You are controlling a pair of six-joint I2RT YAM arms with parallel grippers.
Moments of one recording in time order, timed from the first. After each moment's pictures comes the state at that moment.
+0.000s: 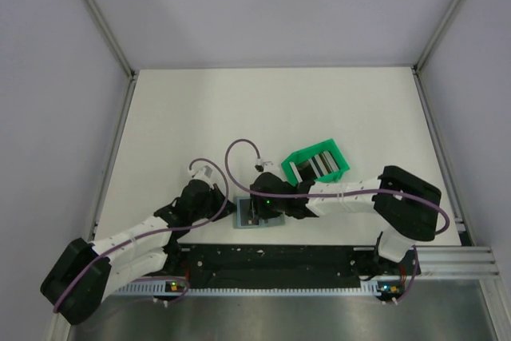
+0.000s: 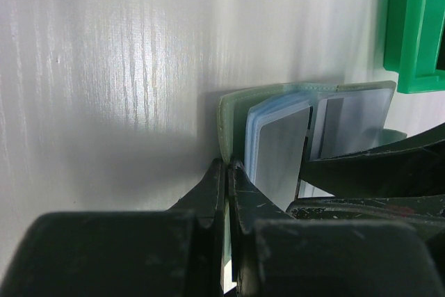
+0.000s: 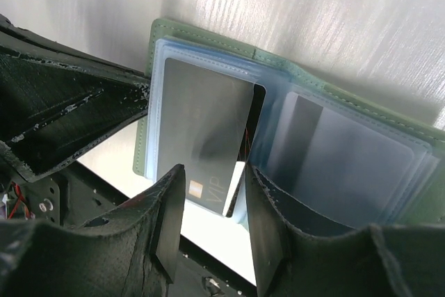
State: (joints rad) left arm -0.62 0.91 0.14 0.08 0.12 -0.97; right arm 1.17 1.65 0.86 -0.07 0.11 0.91
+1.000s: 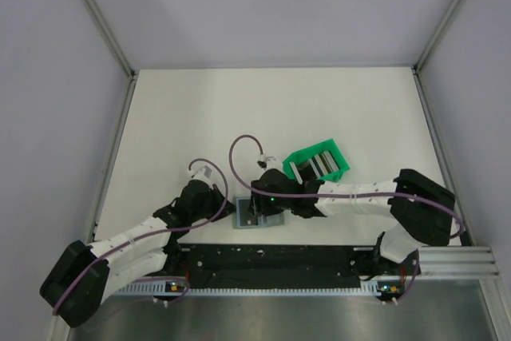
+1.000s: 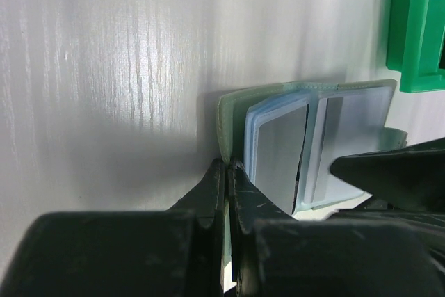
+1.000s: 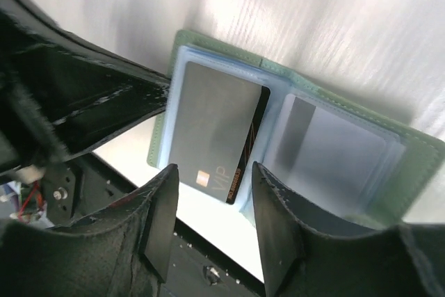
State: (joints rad) left arm -0.62 0.89 0.14 0.06 0.11 -0.96; right arm 1.16 1.61 0.84 -0.06 0.10 0.88
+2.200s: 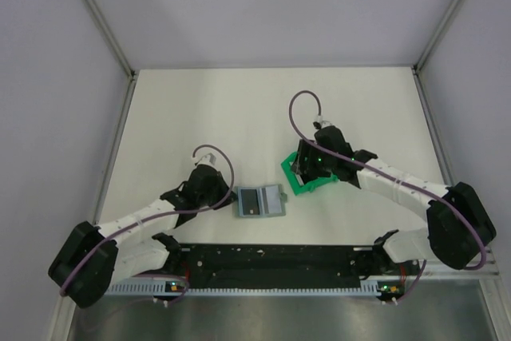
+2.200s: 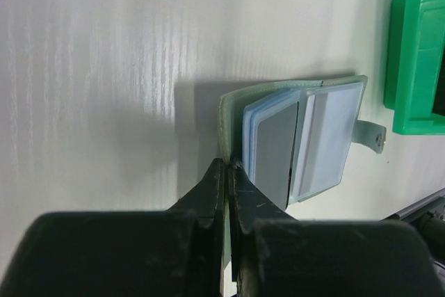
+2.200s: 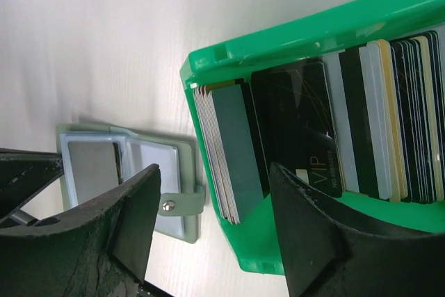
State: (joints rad) left arm -0.62 1.05 0.32 -0.04 0.05 -0.93; right arm 0.63 1.32 0.77 -0.24 -0.01 0.65
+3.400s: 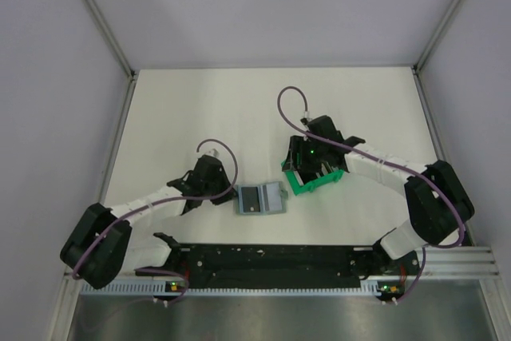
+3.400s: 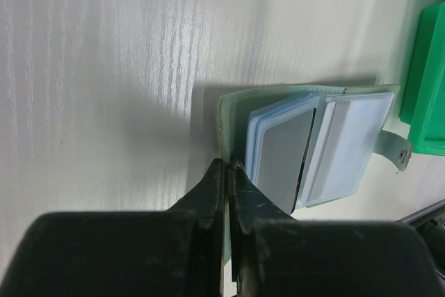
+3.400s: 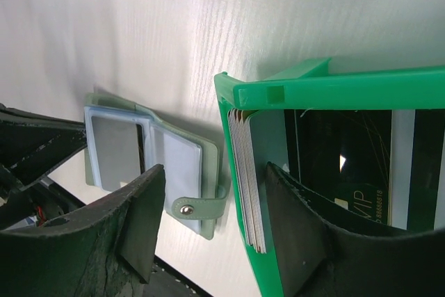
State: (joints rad) left arm -0.57 1.21 0.44 -0.11 0.09 -0.91; right arm 0.58 1.52 0.91 -0.29 -0.24 0.59
